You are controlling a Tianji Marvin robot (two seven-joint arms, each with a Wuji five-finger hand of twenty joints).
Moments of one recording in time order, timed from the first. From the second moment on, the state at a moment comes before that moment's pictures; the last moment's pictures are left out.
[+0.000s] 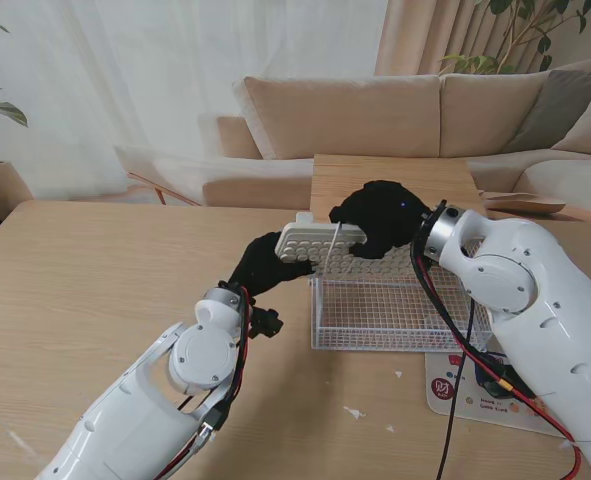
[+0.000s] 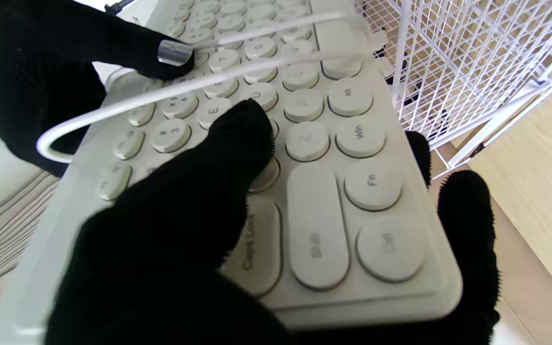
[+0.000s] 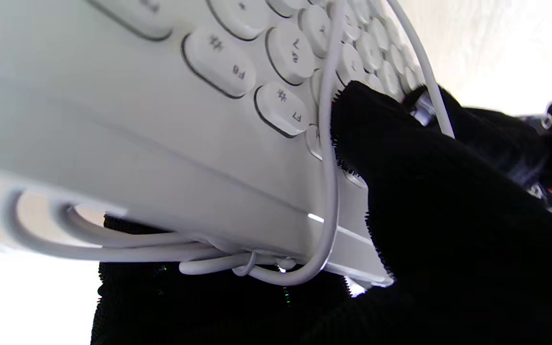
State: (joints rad) left arm 1.34 -1.26 -0.91 -1.61 0.10 0.11 0.27; right arm -1.20 -1.01 1.25 -1.65 -0.88 -0.56 0.25; left_hand 0.88 -0.64 0.72 -0.16 0.81 0.17 0.78 0.27 0.99 0.24 0.43 0.51 0.85 0.40 0.68 0.59 0.34 0.55 1.04 0.55; right_hand 0.67 -0.79 0.88 -0.24 0.77 0.05 0.88 0.61 0.95 0.18 1.04 0.75 0.95 0.16 1.18 0.72 0.52 0.20 1.27 0.74
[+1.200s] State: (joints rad) left arm 1.33 -1.29 -0.90 -1.55 0.11 0.05 0.35; right arm -1.37 -1.03 1.39 -1.68 -0.94 -0.33 0.22; left_hand 0.90 -0.64 0.72 -0.29 0.70 0.31 0.98 0.63 1.07 0.28 0.66 0.91 0.96 0.33 0.86 0.87 0.41 0.42 1.14 0.58; right_hand 0.47 -0.49 0.74 -0.13 0.43 0.10 0.37 0.57 0.36 0.12 0.81 0.42 0.41 0.10 0.74 0.45 0.11 0.11 0.97 0.64
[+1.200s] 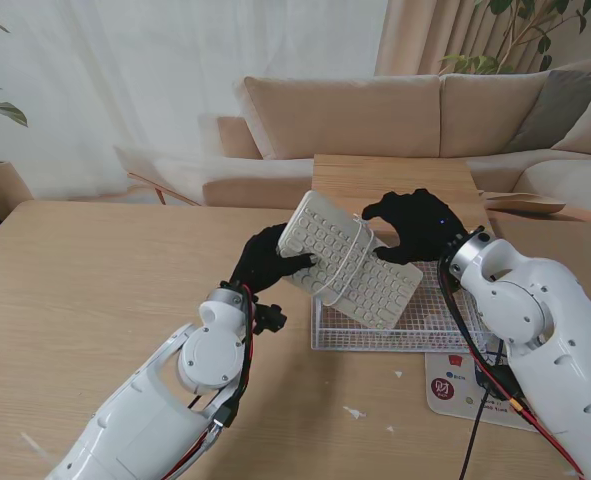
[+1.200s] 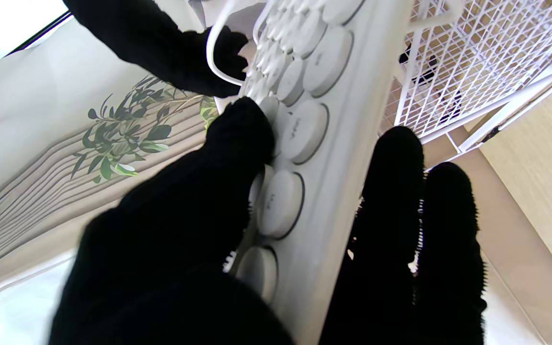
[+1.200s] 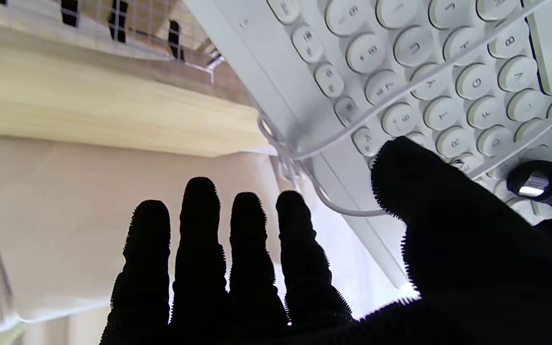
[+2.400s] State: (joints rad) left arm 1.34 -1.27 -0.92 -1.57 0.12 -0.03 0.32; right arm -1.34 -0.99 1.40 -1.52 -0.72 -0.19 0.50; left_hand 0.90 -0.64 0.73 -0.29 0.70 0.31 0.98 0.63 1.07 0.28 0.66 0.91 0.96 0.31 0.85 0.87 0.41 0.38 1.14 0.56; right_hand 0.33 -0.48 0.62 -0.13 0.36 0.14 0.27 0.58 0.29 0.13 0.72 0.34 0.34 0.10 0.53 0.36 0.06 0.09 0.68 0.58
